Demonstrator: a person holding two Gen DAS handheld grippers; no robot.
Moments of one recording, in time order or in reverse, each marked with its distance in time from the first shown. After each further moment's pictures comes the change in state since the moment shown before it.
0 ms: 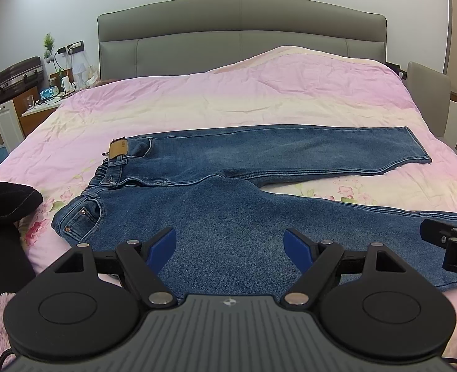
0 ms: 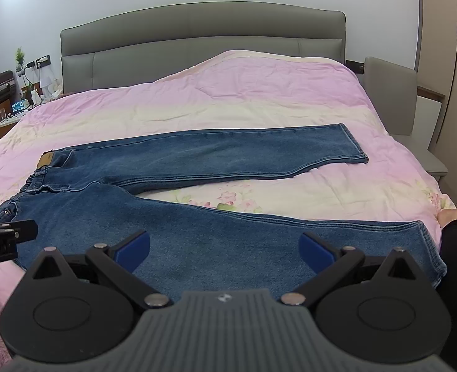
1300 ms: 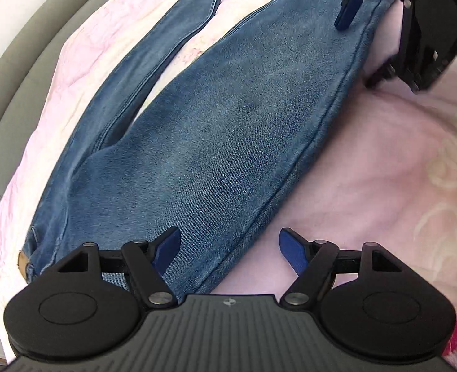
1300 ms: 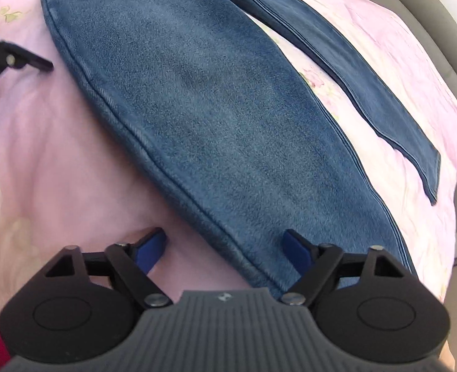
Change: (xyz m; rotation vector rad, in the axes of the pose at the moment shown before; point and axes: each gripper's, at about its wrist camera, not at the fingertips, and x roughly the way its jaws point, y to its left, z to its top) left arm 0.104 -0.064 -0.111 0.995 0.147 -0.248; right arm 0.125 -0.017 -0.101 -0.819 0.363 0.134
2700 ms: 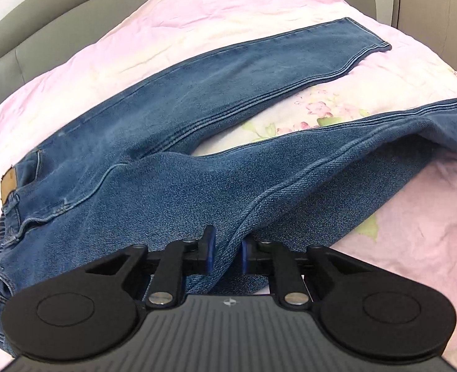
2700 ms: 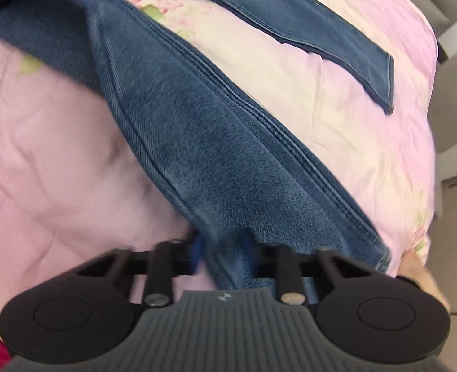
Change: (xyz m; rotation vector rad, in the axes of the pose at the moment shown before) left arm 0.031 0.115 0.033 -0.567 -0.023 -0.023; right arm -0.001 -0.140 -0.042 0.269 0.193 -0.025
